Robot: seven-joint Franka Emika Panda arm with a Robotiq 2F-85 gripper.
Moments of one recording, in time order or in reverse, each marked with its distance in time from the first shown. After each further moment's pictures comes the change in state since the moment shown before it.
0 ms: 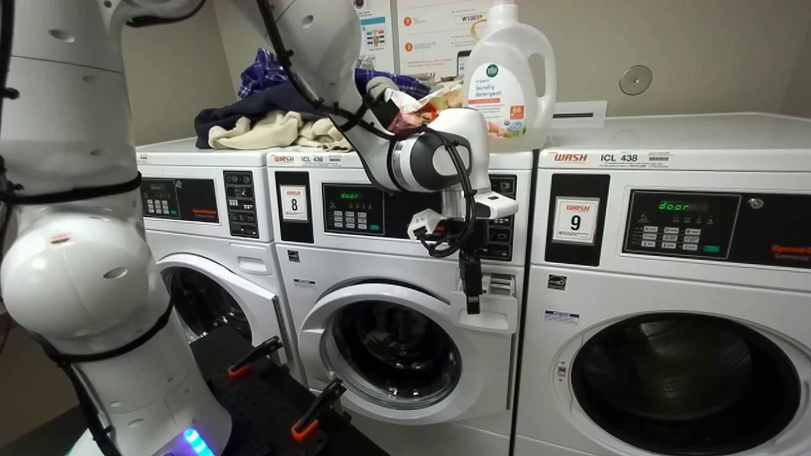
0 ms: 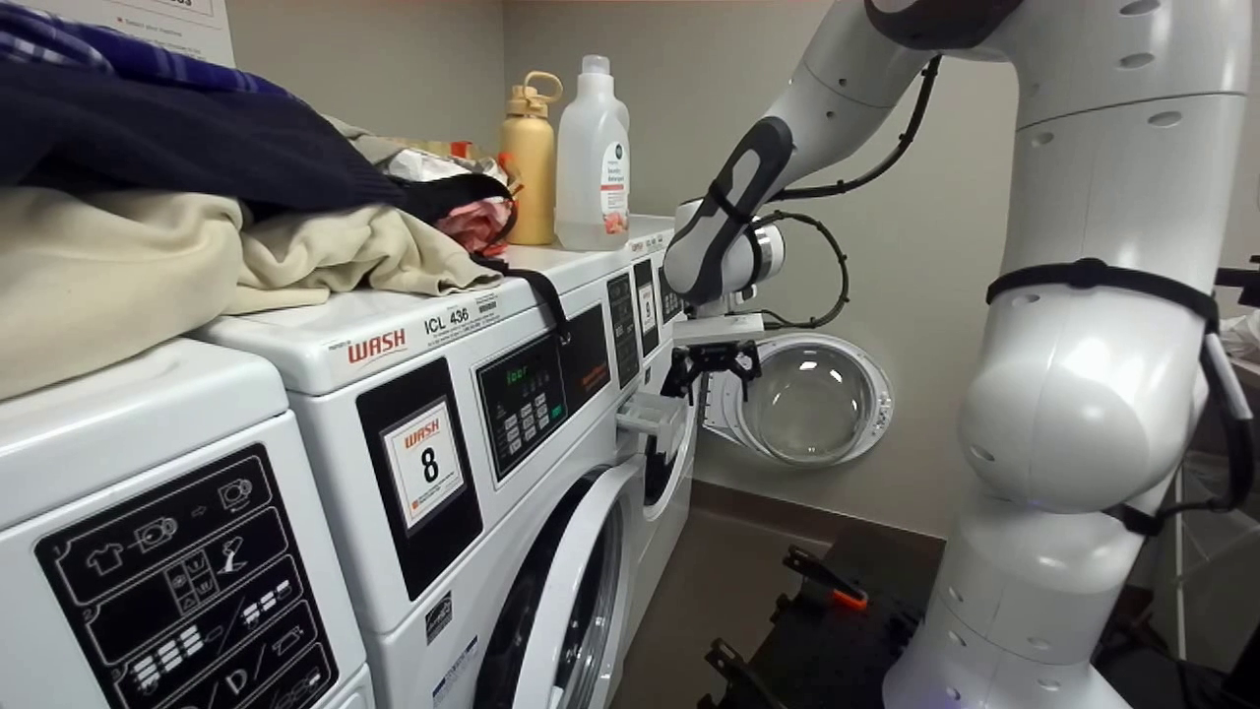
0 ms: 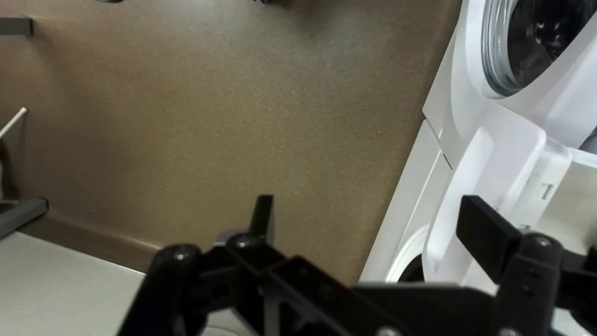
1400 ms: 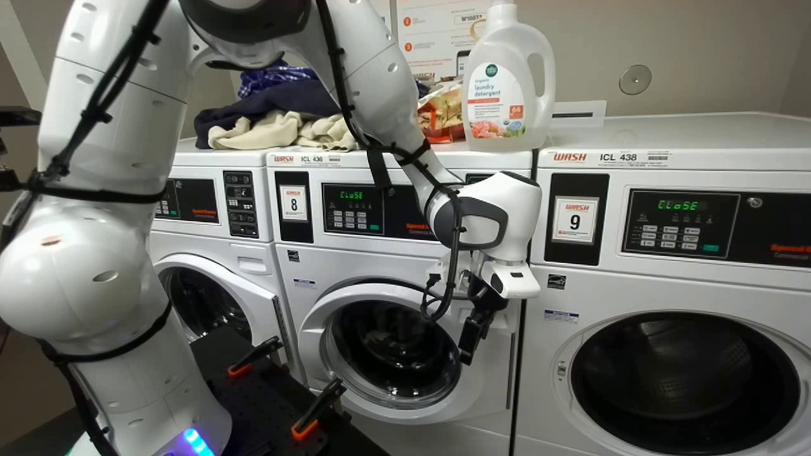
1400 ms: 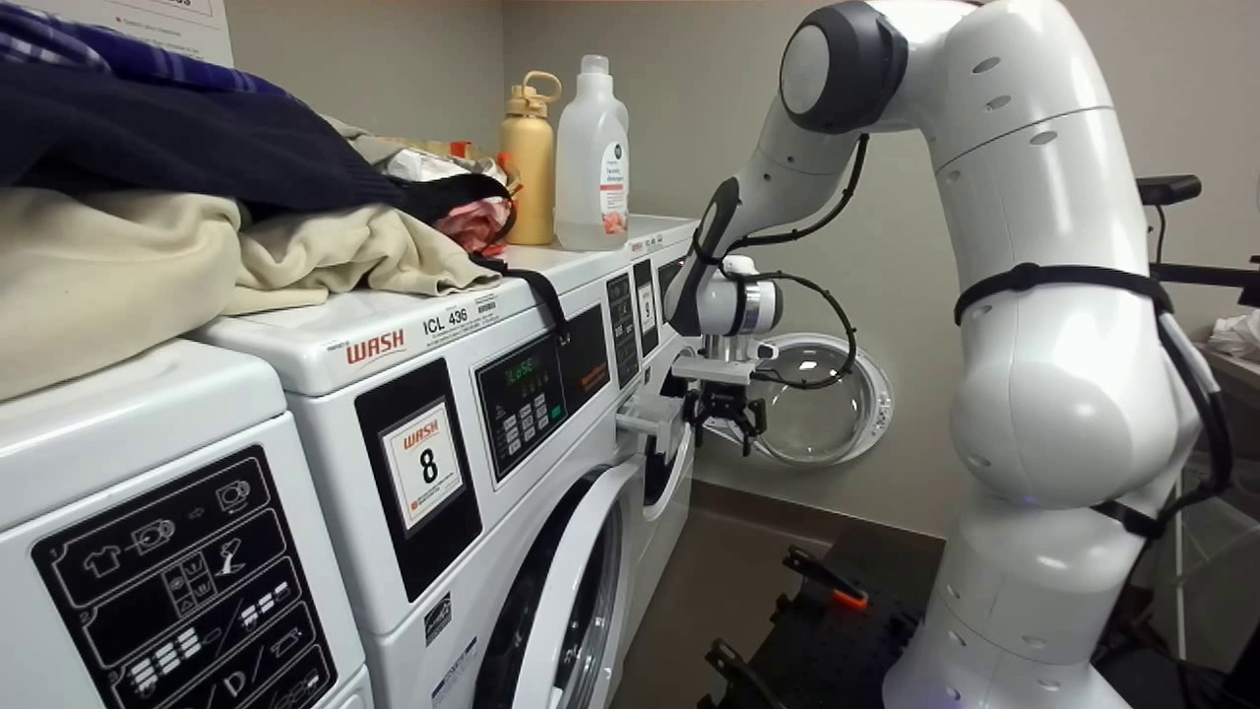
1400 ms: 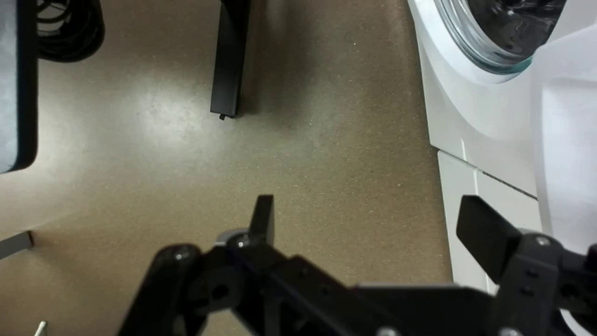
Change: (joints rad) arm -0.057 0.295 -0.044 0.143 0.490 -0.016 -0.031
